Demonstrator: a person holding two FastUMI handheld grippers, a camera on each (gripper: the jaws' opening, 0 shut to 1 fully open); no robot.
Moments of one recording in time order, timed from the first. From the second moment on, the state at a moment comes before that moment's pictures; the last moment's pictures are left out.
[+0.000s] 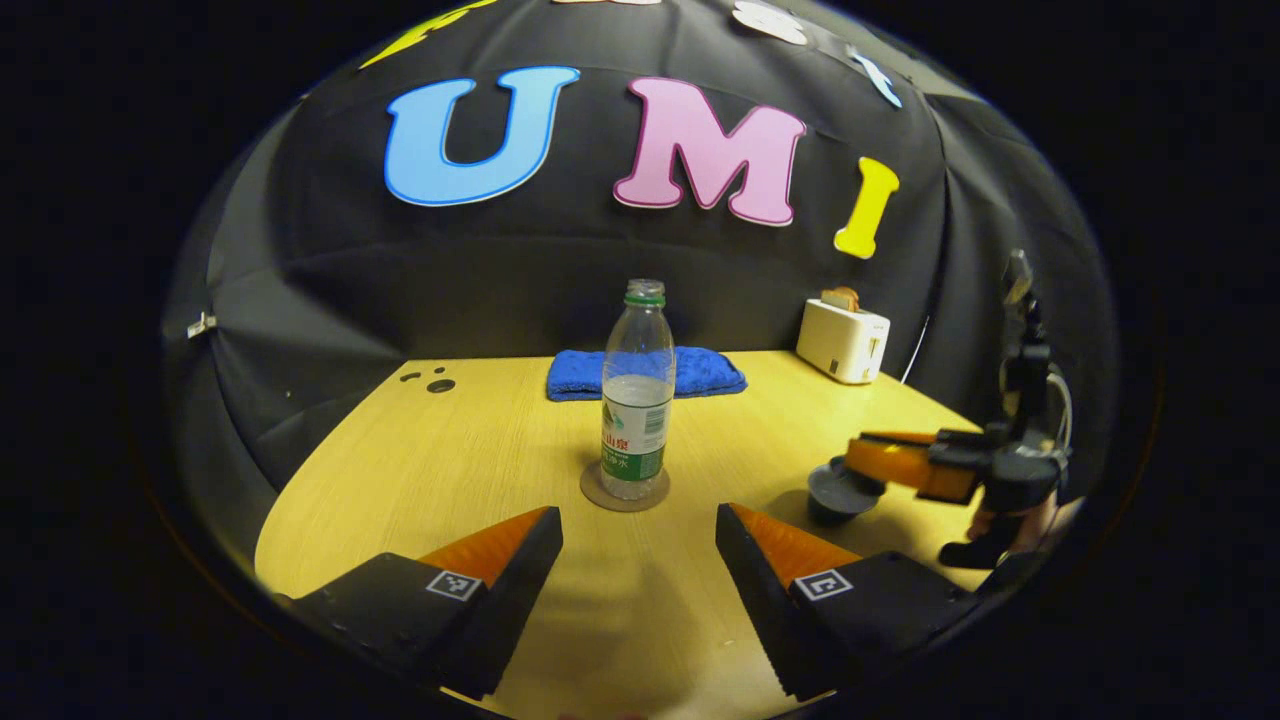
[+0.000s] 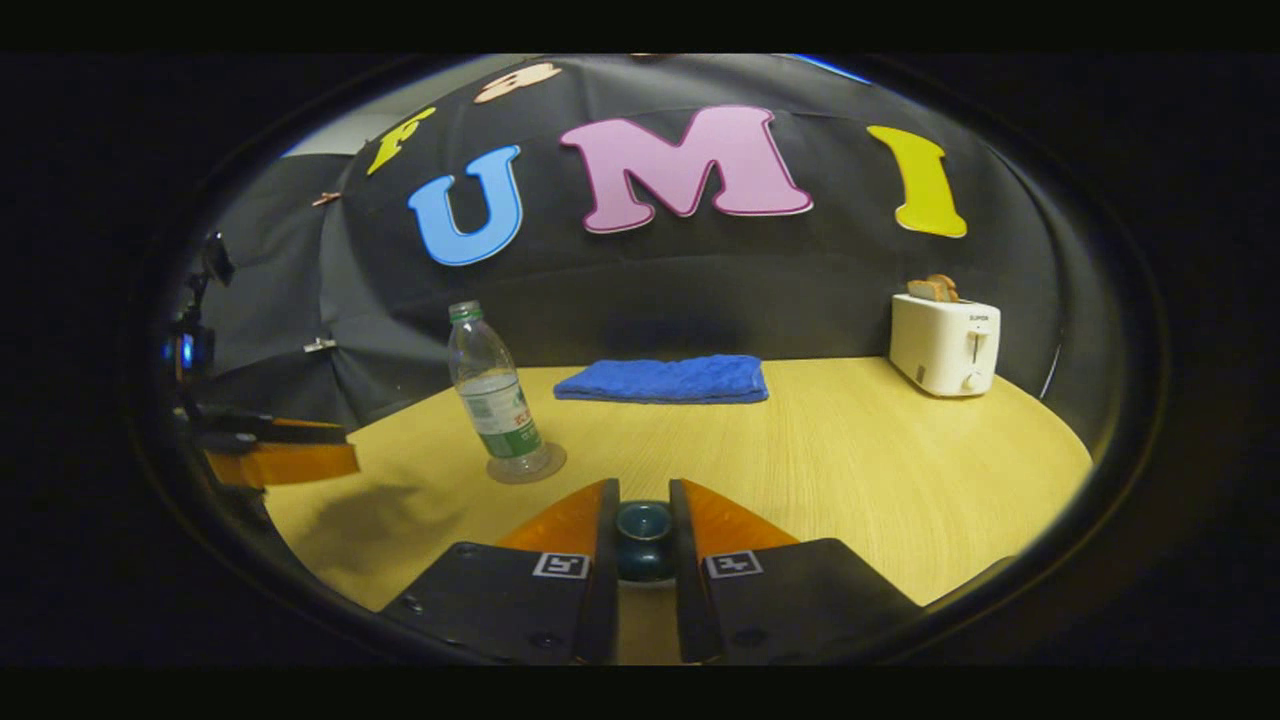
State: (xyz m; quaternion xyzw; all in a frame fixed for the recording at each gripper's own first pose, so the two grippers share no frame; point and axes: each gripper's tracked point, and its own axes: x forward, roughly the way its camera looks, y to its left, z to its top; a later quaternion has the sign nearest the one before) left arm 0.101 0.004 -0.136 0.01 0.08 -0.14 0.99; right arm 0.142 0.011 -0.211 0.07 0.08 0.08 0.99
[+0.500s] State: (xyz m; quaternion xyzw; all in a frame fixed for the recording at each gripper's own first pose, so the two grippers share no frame) left arm 0.079 0.000 -0.142 -0.07 0.09 -0.13 0.98; right arm 0.152 0.014 -0.229 0.03 0.08 0.07 0.99
